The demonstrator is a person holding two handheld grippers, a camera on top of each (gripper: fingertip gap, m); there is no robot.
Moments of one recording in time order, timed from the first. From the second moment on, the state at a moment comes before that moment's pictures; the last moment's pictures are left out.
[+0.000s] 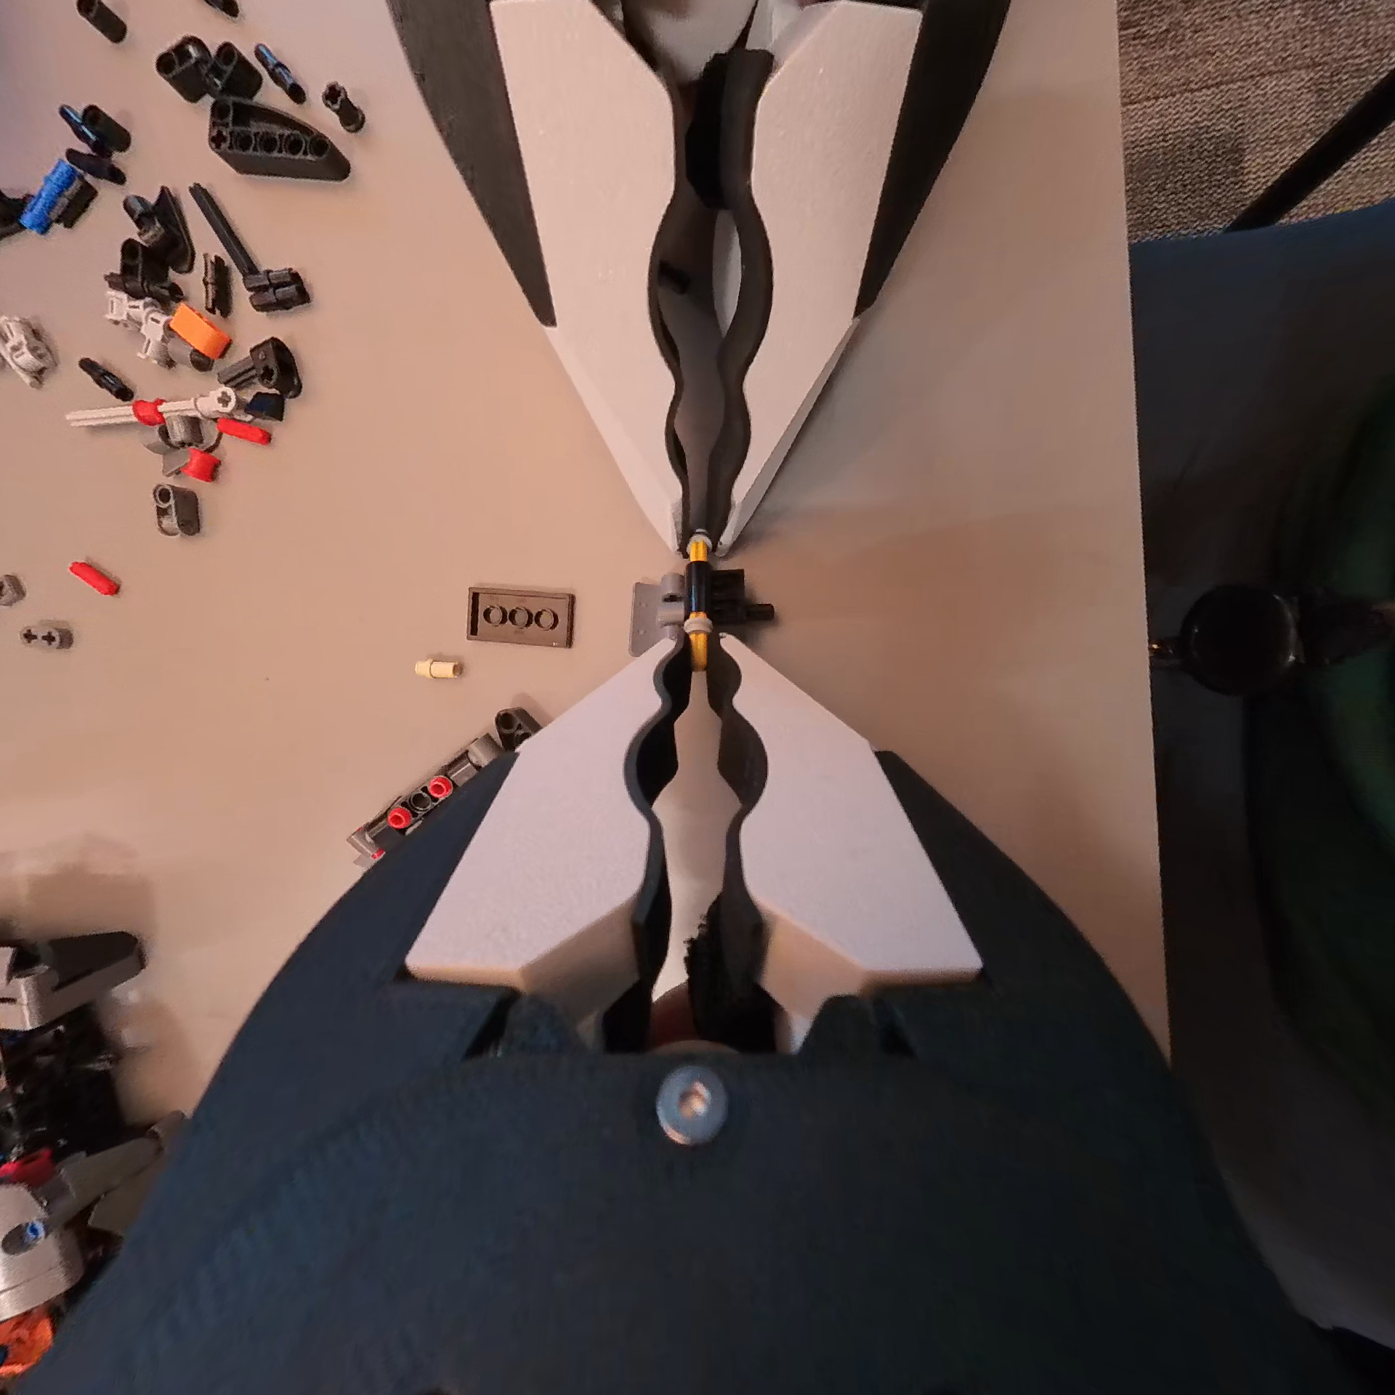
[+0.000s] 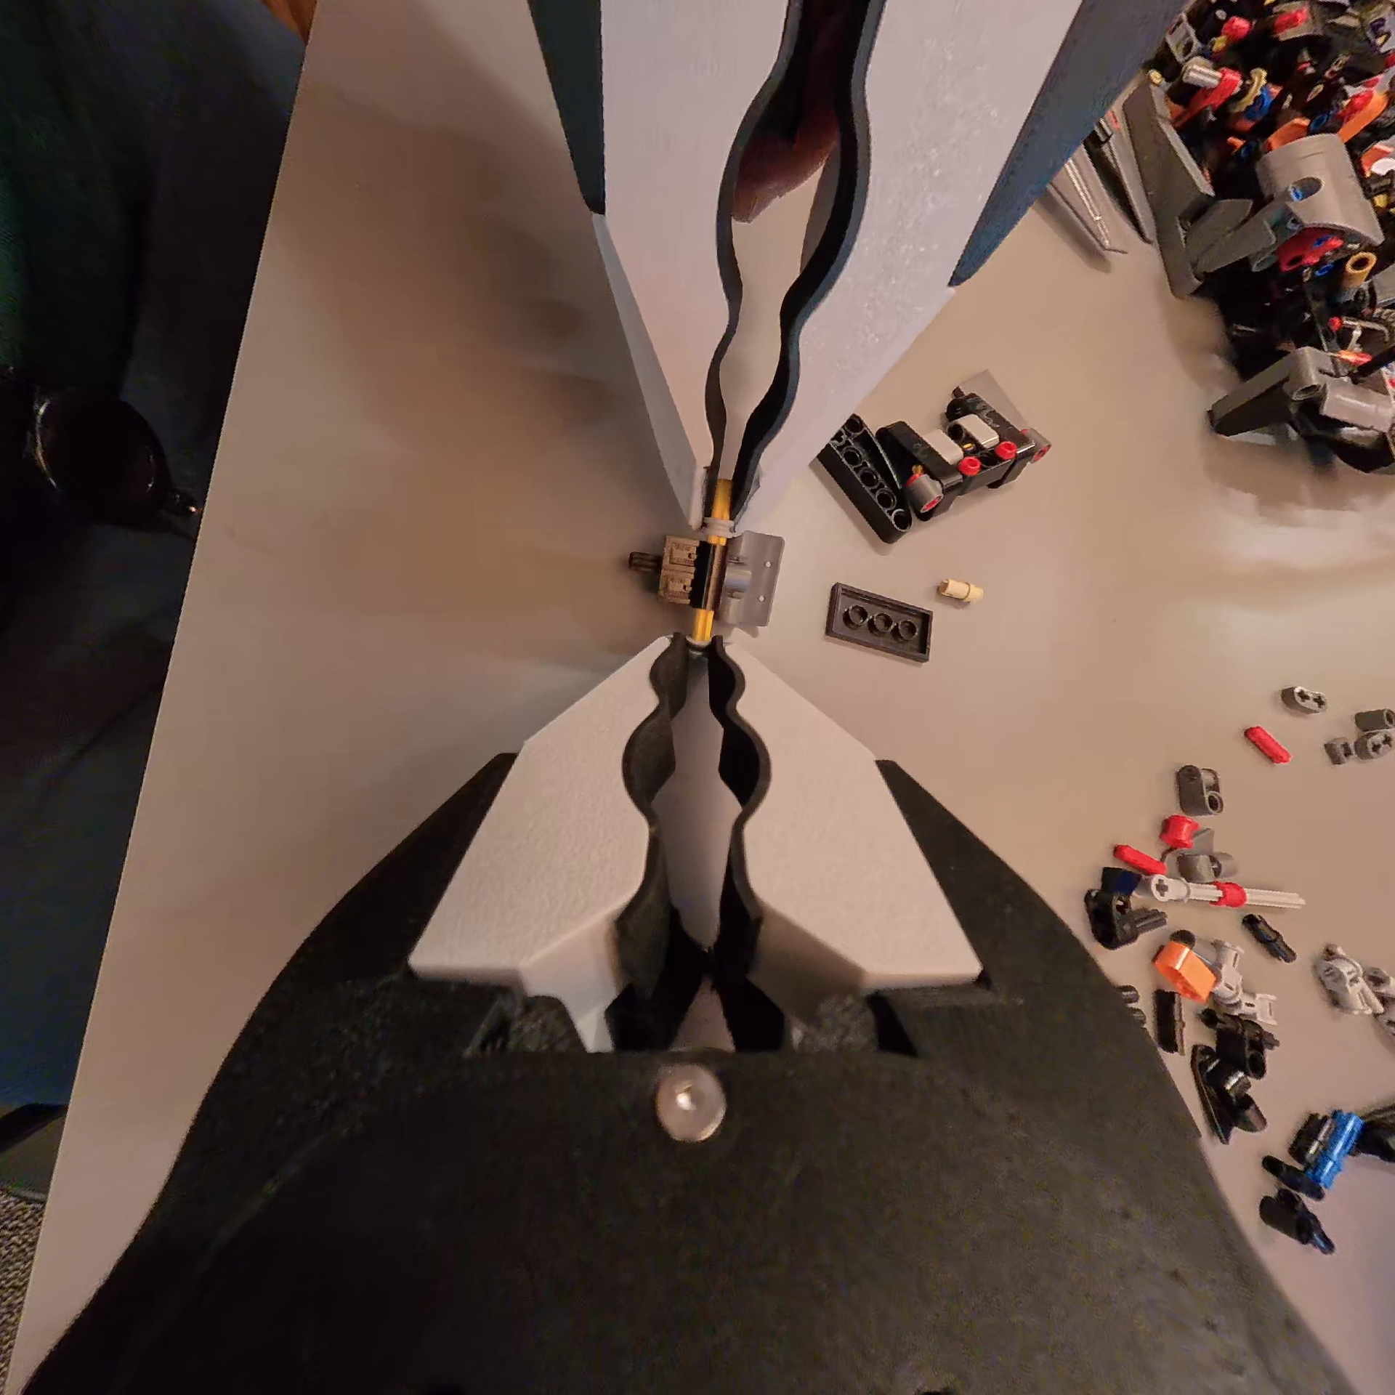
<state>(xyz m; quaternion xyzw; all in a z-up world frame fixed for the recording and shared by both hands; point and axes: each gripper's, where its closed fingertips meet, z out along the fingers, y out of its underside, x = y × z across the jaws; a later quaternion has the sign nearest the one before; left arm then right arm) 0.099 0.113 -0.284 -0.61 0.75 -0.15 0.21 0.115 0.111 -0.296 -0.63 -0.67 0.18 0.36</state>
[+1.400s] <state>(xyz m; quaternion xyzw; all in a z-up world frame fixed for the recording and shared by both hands) 0.096 0.112 -0.298 -0.64 0.68 -0.25 0.25 0.122 0.112 -0.280 -0.61 -0.64 0.24 0.40</state>
